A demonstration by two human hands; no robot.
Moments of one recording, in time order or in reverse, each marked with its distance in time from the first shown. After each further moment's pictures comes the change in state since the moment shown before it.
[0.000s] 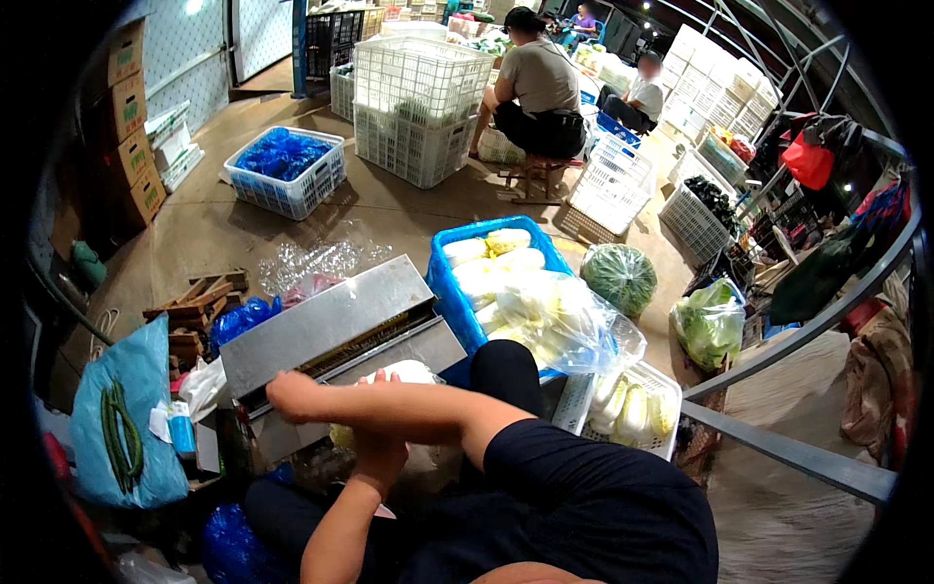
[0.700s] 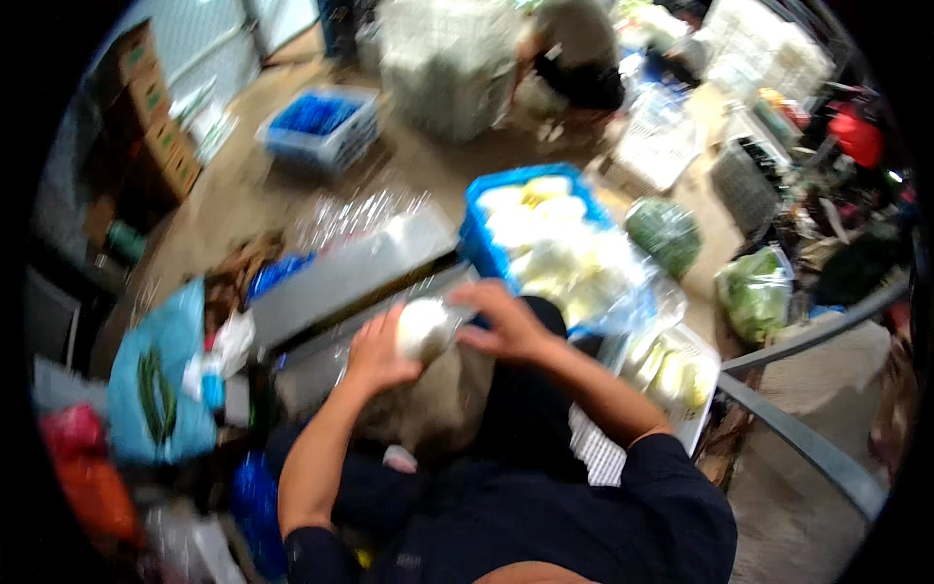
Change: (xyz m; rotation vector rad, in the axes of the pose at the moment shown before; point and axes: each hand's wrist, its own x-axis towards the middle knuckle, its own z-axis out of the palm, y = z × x) left_hand 0.058 -0.035 -0.019 -0.230 -0.346 -0.203; right_hand -0.312 0.125 -0.106 0.268 0.692 -0.010
